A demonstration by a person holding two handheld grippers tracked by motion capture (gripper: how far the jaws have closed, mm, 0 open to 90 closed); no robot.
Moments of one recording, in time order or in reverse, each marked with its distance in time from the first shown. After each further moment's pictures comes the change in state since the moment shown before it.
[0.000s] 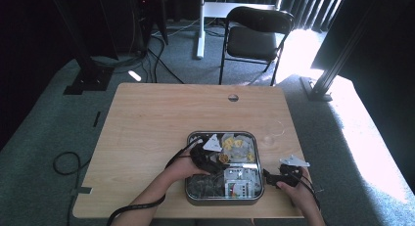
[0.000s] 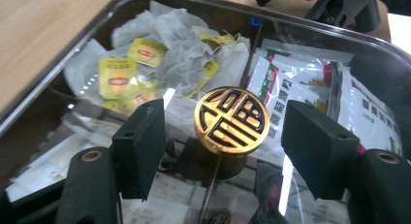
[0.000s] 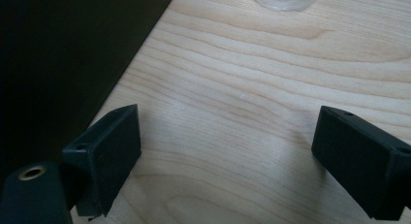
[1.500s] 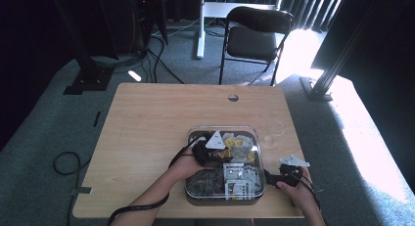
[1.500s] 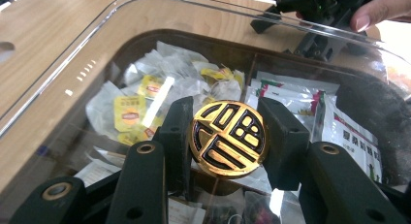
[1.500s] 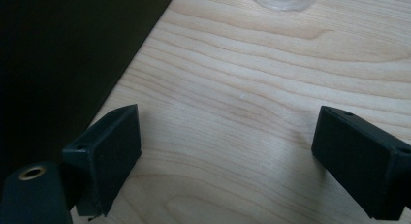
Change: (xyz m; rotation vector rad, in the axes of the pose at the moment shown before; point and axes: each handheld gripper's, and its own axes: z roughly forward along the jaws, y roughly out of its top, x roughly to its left) left arm -0.009 0.024 -0.022 -0.042 0.049 0.039; right arm 0.000 0.000 0.000 -0.001 -0.001 -0.002
